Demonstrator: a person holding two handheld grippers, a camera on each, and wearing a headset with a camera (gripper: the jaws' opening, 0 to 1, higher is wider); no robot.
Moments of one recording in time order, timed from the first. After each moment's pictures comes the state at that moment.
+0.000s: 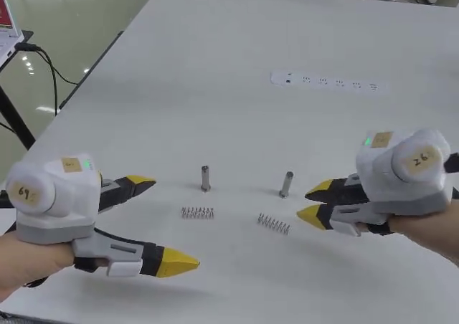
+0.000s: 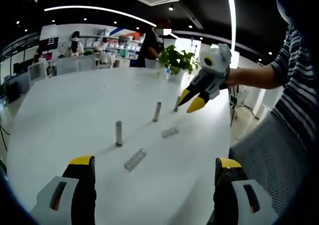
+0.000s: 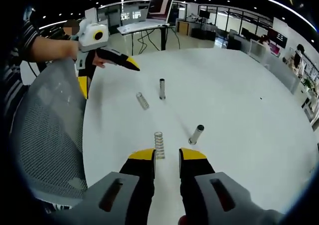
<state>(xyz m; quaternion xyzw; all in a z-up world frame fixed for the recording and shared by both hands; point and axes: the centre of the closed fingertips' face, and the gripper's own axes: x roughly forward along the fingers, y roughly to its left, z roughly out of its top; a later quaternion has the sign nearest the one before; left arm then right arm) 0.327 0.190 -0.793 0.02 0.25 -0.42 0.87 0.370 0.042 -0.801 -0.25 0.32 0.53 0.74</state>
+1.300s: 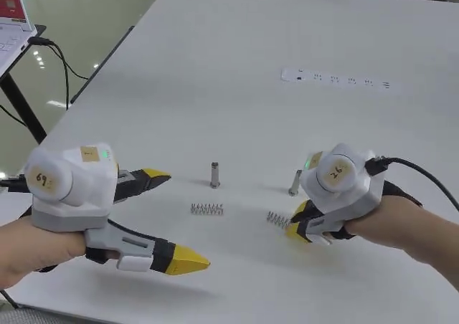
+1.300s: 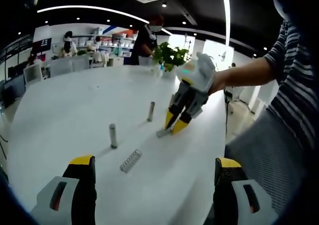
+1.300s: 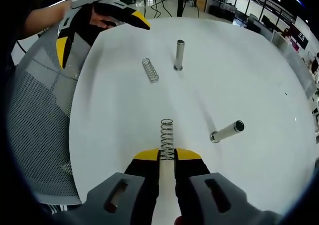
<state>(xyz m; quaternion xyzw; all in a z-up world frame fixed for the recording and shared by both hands) 0.323 0.184 -0.789 0.04 0.26 -0.44 0.86 0.366 0.058 -0.864 -0.33 0.39 0.54 0.67</state>
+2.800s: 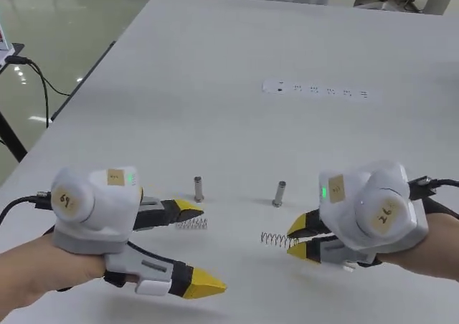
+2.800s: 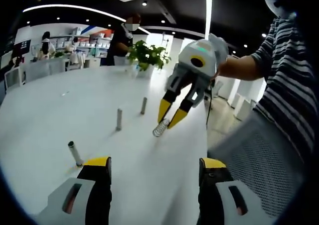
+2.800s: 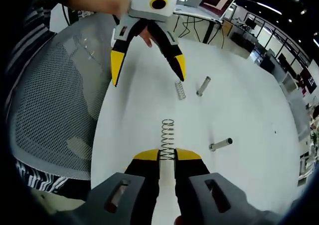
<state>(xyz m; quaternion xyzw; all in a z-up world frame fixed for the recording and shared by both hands) 0.312 0.122 -0.785 0.03 0.25 -0.53 0.81 0.324 0.046 -0.804 -0.39 0.27 0.61 0.63</state>
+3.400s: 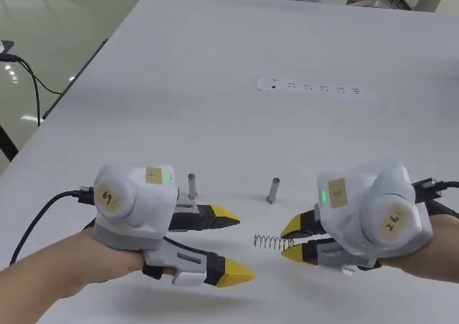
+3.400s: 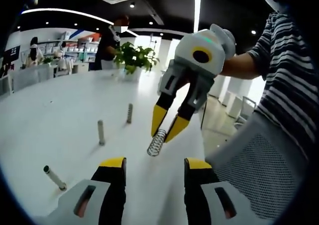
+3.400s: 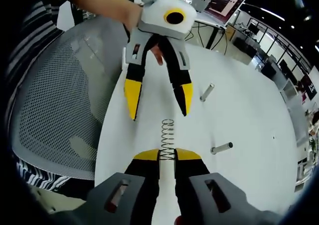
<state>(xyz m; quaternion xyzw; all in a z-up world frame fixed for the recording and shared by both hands) 0.316 0.075 -0.787 0.04 0.22 -0.57 0.79 0.315 0.047 -0.795 -0.40 0.26 0.62 0.63</state>
